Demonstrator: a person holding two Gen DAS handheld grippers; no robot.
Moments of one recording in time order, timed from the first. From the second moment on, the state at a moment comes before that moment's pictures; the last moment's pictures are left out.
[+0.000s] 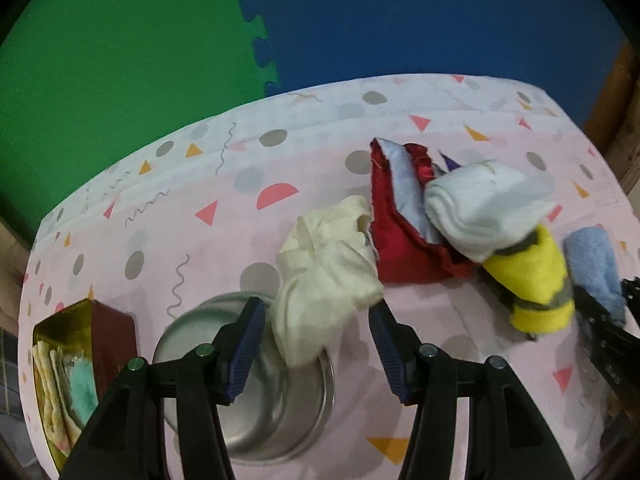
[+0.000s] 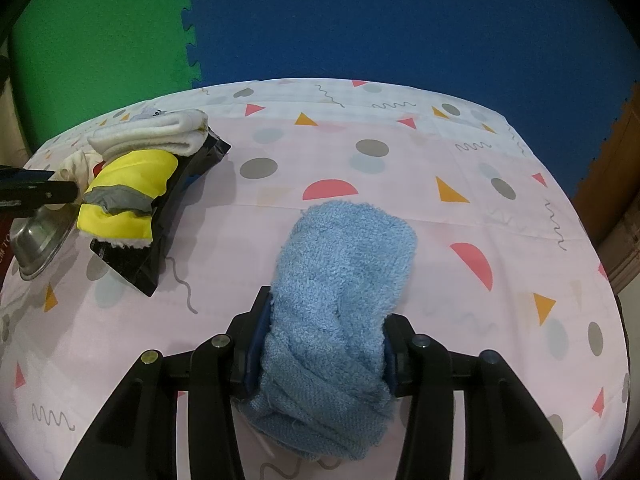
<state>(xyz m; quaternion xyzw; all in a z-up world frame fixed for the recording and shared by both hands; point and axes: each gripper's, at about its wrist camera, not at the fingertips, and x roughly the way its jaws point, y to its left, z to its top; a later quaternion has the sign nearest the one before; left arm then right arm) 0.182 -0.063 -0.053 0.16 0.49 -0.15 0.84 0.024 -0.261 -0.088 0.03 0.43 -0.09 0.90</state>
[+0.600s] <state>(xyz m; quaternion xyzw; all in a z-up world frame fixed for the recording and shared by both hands) 0.172 -0.074 -0.032 0.16 0.46 -0.18 0.86 0.023 -0.261 -0.088 0.03 0.43 -0.09 0.90</state>
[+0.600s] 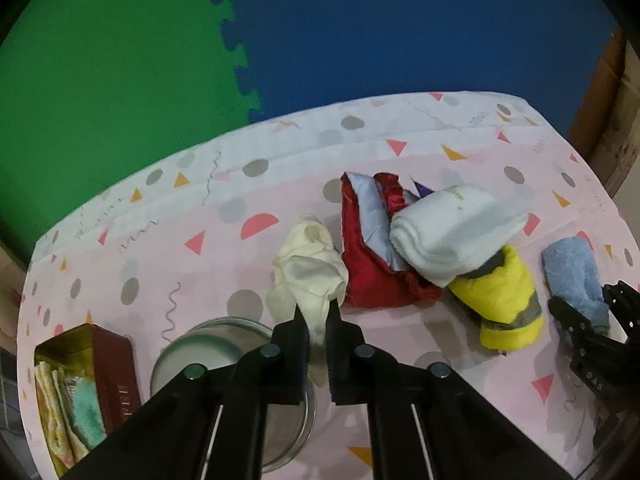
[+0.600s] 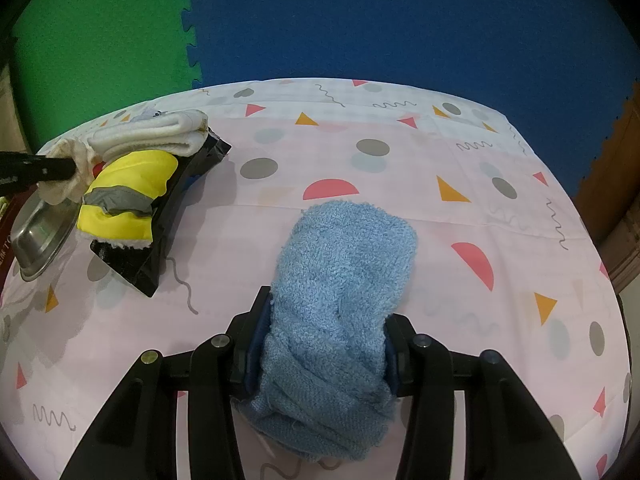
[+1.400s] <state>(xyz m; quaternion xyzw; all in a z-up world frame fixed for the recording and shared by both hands) 0.117 -0.005 0.030 0.13 0.43 -0.14 0.88 0.023 -0.261 -0.088 0.03 0.43 -0.10 0.90</state>
